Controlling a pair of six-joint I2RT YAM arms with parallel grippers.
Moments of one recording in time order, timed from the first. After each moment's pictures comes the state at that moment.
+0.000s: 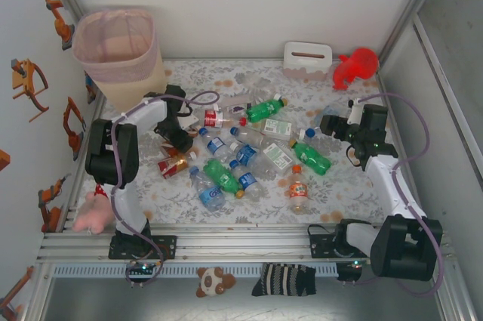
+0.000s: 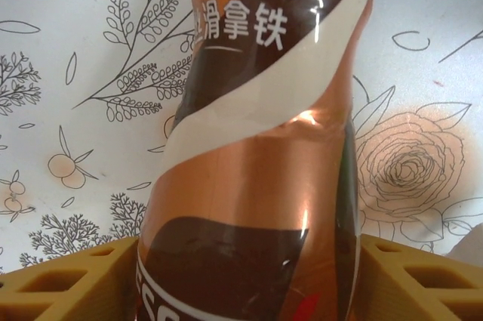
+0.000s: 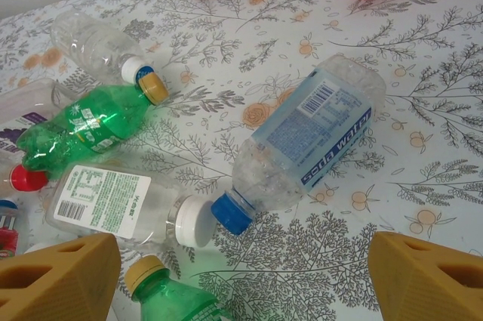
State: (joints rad) left arm -0.30 1.91 1.33 -0.94 -0.05 0.48; right arm -0.08 1.13 0.74 -0.26 -0.30 0.17
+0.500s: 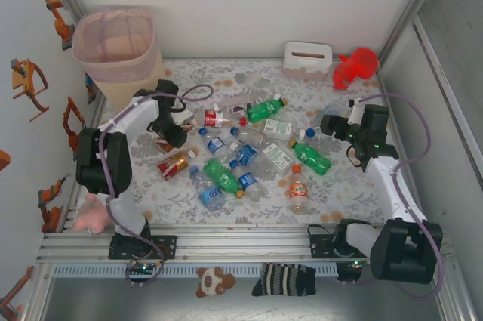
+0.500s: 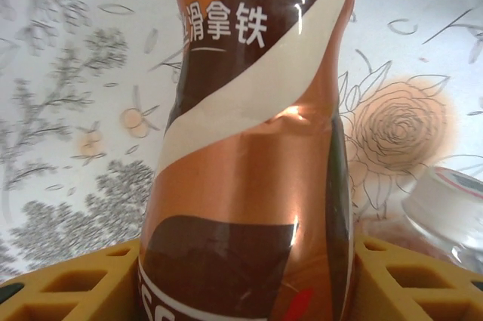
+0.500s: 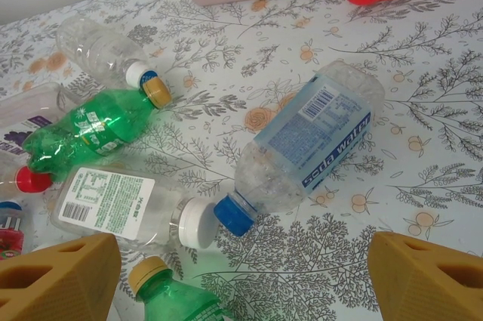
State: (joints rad) left arm -0.27 1.78 1.34 -0.98 -0.06 0.49; right arm -0.08 1.10 0.74 -0.27 -0.30 0.17
